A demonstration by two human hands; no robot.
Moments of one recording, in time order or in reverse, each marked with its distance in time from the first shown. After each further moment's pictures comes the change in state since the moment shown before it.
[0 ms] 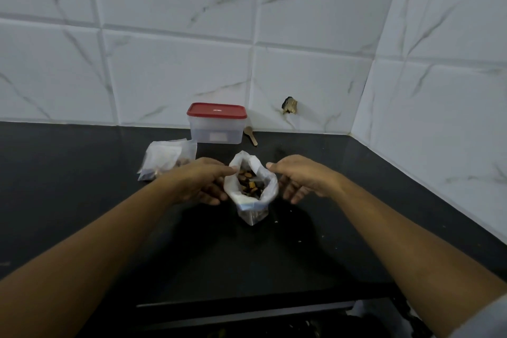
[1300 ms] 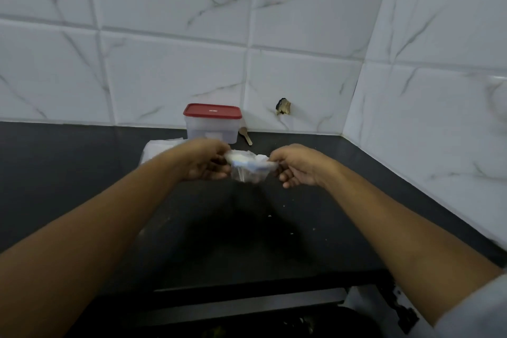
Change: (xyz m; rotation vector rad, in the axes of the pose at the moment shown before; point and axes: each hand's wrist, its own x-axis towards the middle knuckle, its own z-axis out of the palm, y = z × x) left_hand 0.006 0.031 0.000 -0.146 0.090 -0.019; right_hand -0.015 -0.021 -0.005 0.232 0.039 0.047
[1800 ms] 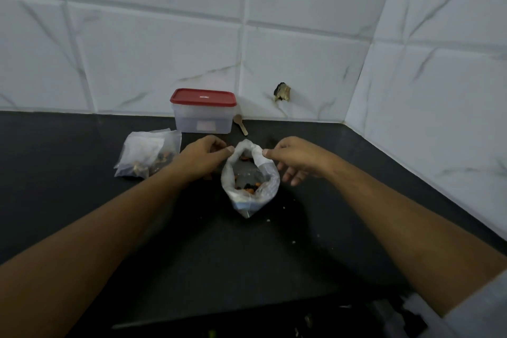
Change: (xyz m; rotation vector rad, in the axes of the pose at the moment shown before) left_hand 0.065 -0.037 0.003 0.472 0.132 0.329; right_hand 0.046 0.014 -0.018 -0.381 0.047 -0.042
